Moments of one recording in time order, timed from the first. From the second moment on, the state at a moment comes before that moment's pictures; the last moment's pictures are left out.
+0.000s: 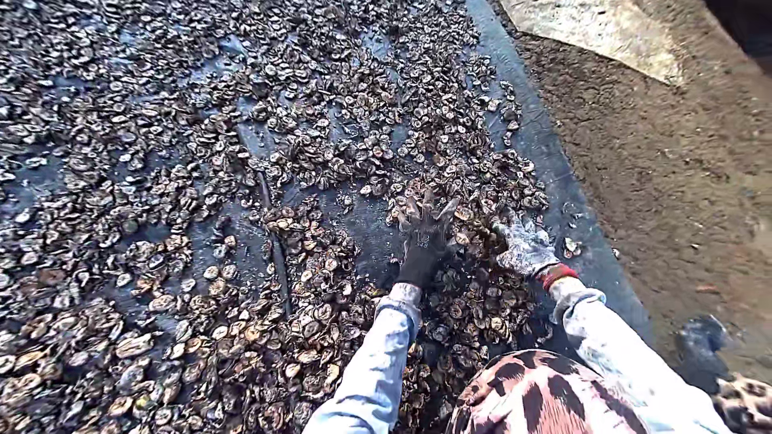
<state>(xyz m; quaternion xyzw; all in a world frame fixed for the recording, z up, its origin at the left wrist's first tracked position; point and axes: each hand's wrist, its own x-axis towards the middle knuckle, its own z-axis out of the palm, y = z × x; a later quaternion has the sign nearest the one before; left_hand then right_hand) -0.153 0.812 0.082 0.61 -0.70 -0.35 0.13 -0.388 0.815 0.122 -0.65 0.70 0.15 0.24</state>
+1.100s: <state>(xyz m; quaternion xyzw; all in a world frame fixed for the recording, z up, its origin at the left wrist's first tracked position) -0.235 0.880 0.063 0.66 -0.74 -0.13 0.06 -0.421 0.555 0.047 -0.80 0.59 -0.02 0.12</state>
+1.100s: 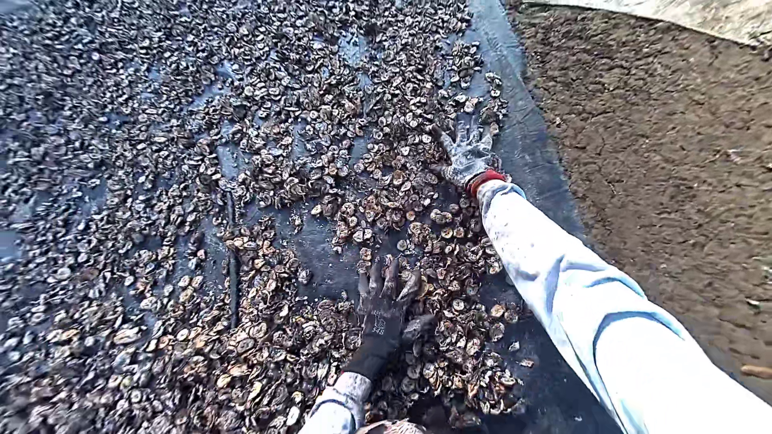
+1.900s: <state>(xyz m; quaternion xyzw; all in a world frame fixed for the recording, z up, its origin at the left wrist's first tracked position) -0.387 0.852 0.130 0.78 -0.55 -0.26 -0.09 -0.528 0.635 0.066 -0.95 0.19 0.00 0.25</state>
